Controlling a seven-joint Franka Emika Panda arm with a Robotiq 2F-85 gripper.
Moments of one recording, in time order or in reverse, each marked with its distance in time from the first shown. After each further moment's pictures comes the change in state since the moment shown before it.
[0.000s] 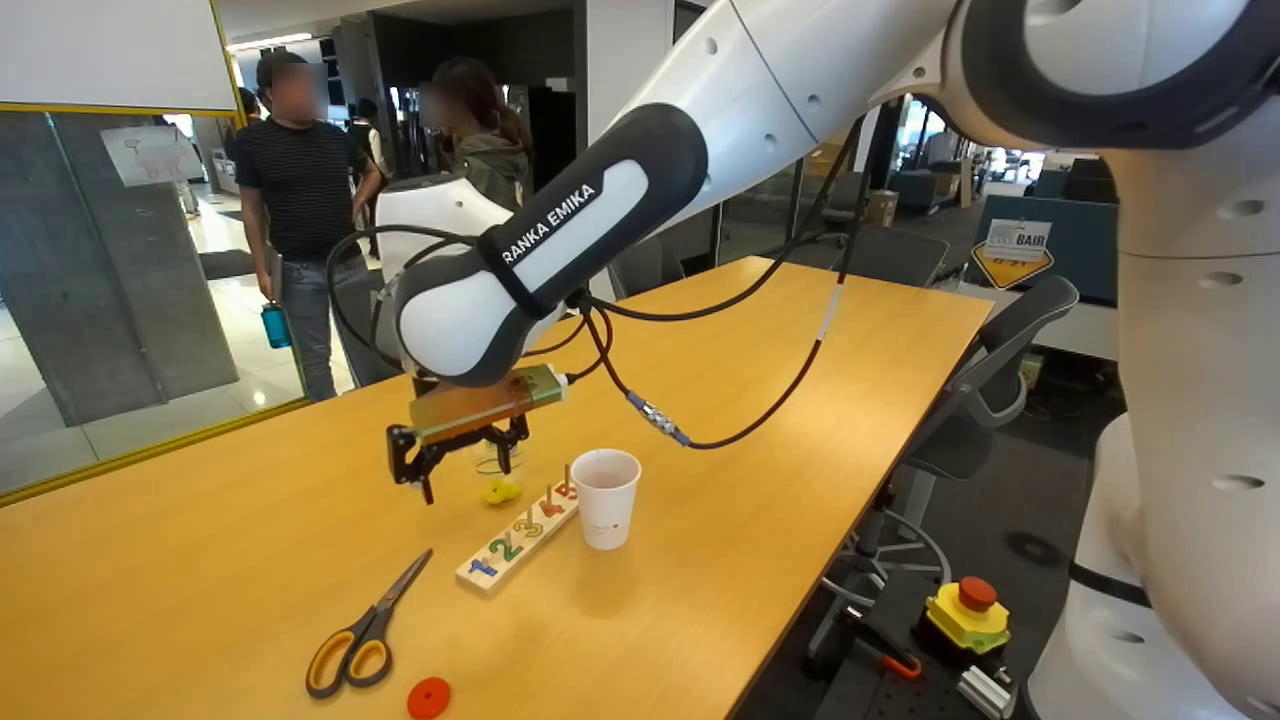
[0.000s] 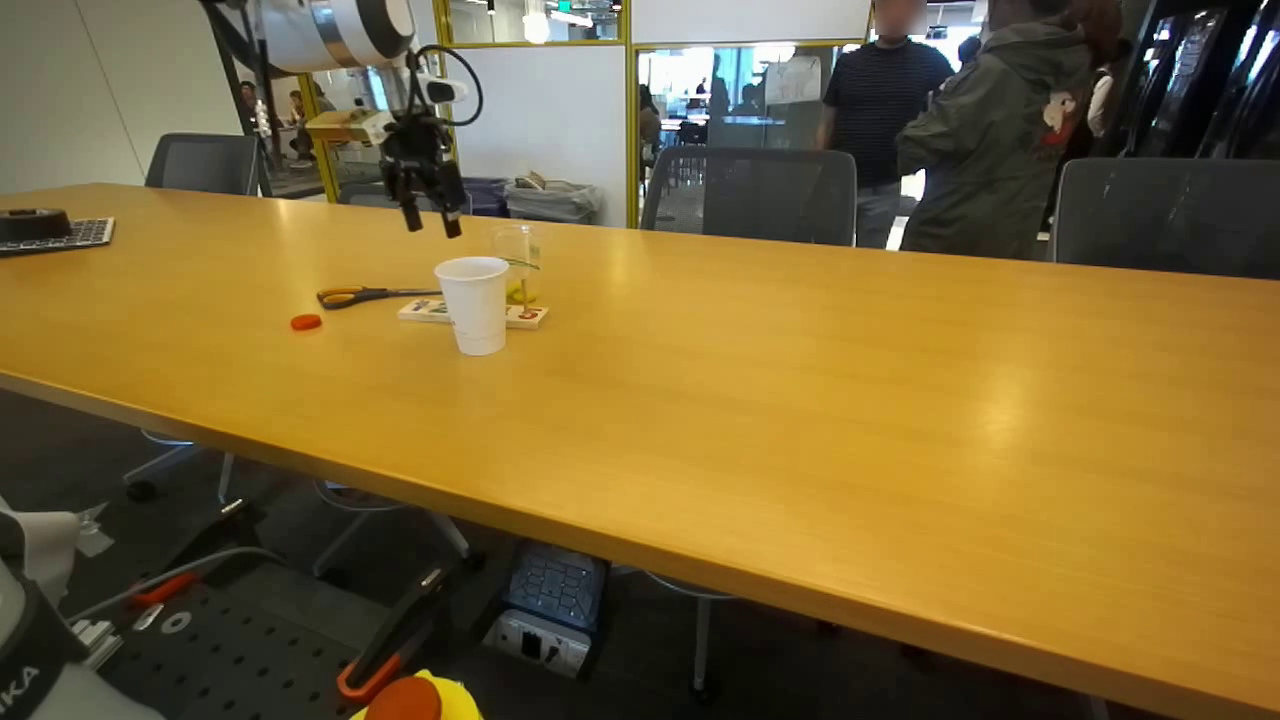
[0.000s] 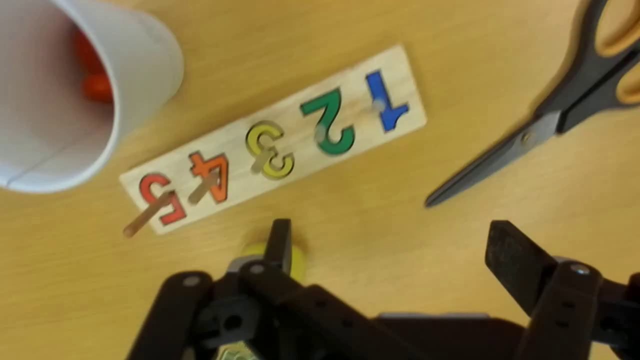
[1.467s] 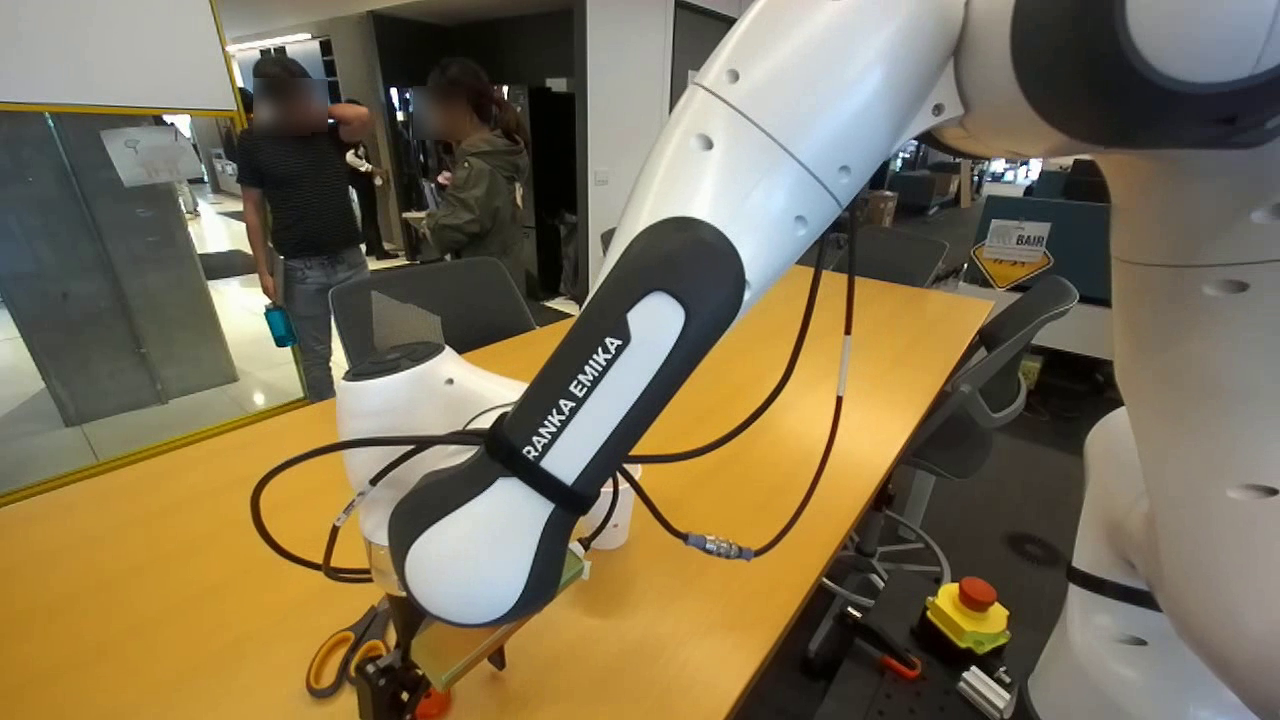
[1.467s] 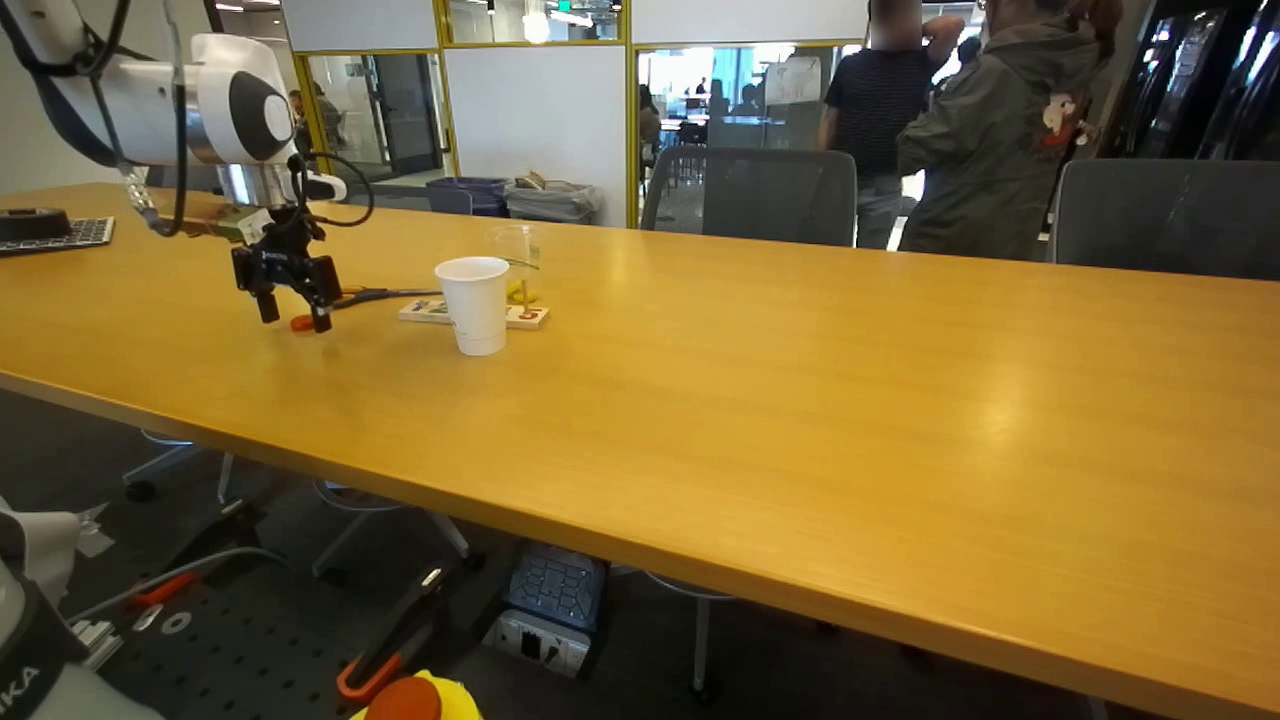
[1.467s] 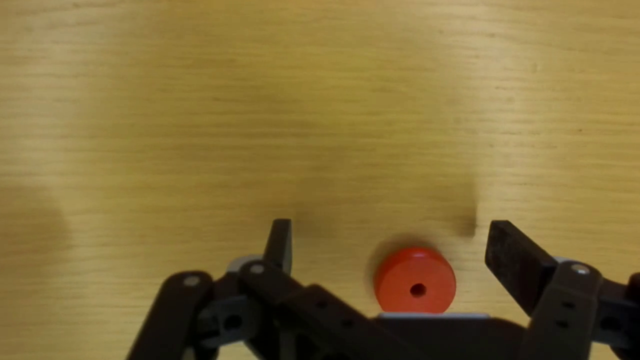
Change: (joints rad) arm 0.088 0.029 0.160 -0.268 0.083 0.205 -0.090
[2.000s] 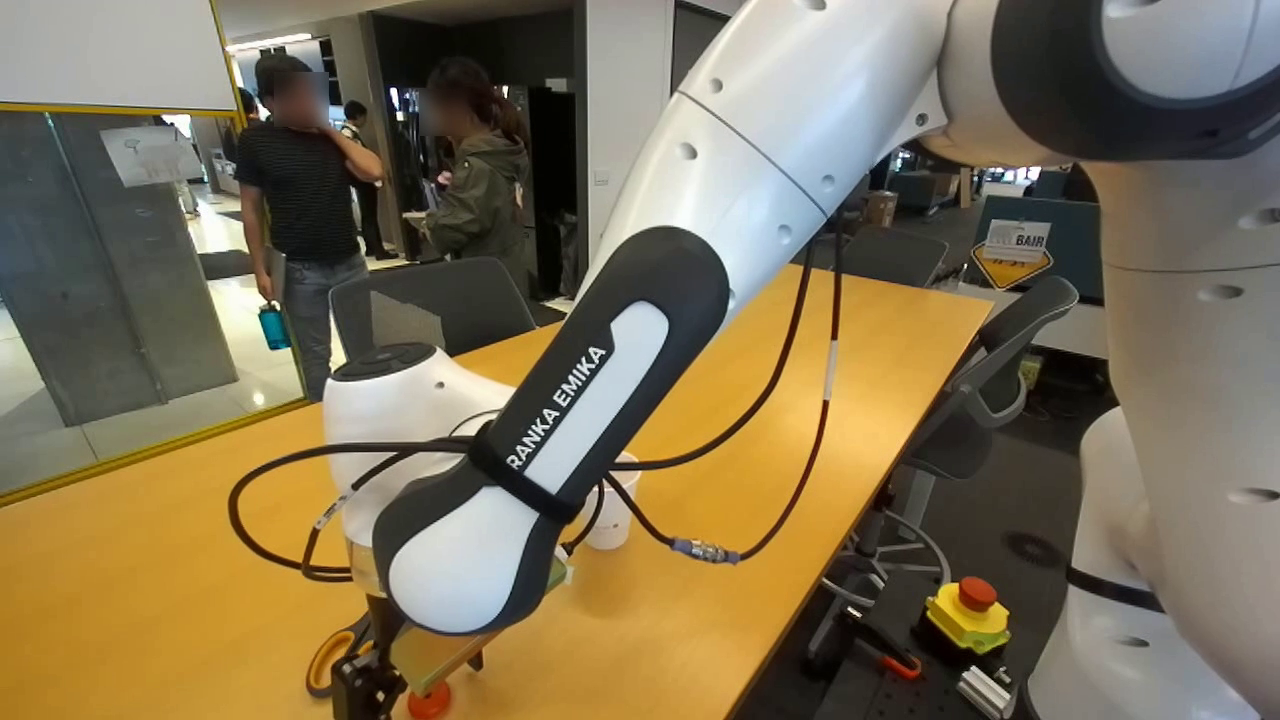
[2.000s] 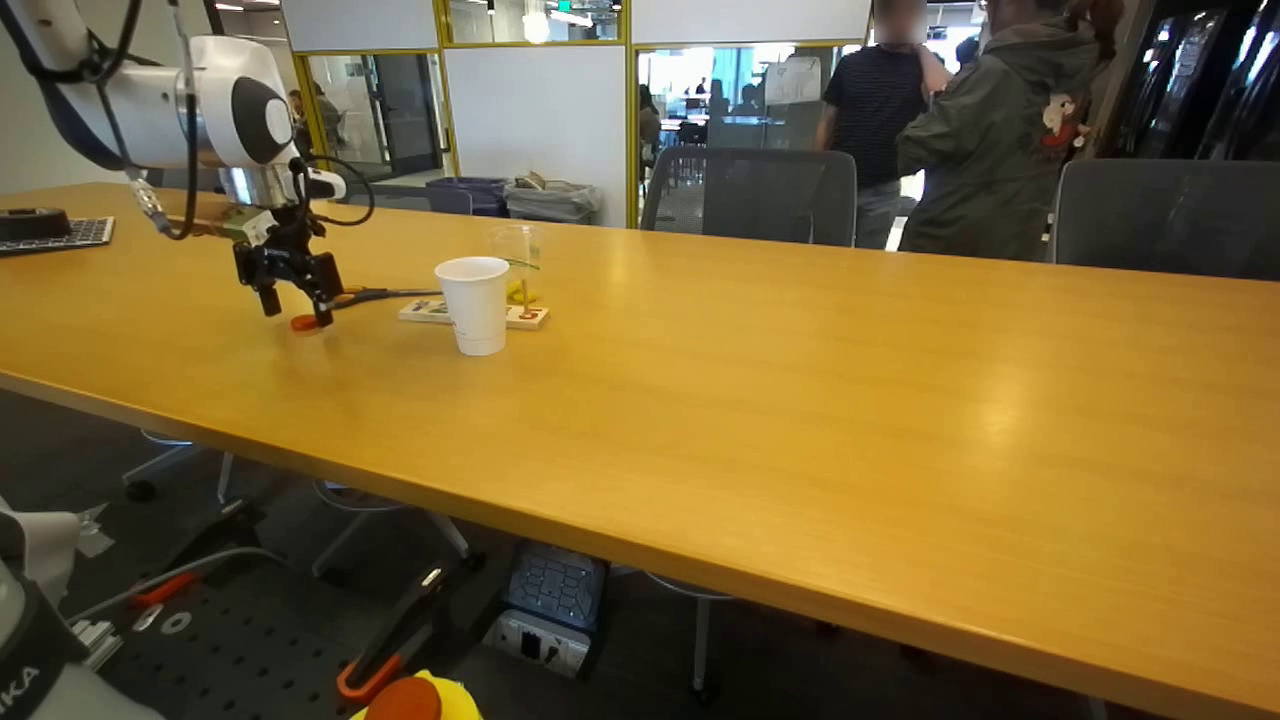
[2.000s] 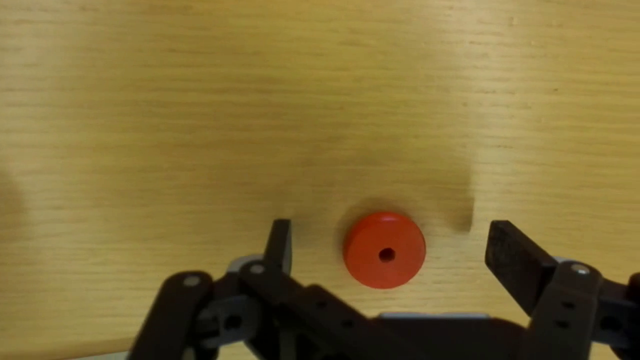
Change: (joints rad) arm 0.030 0.024 -0.022 0.030 -0.002 0.048 -0.004
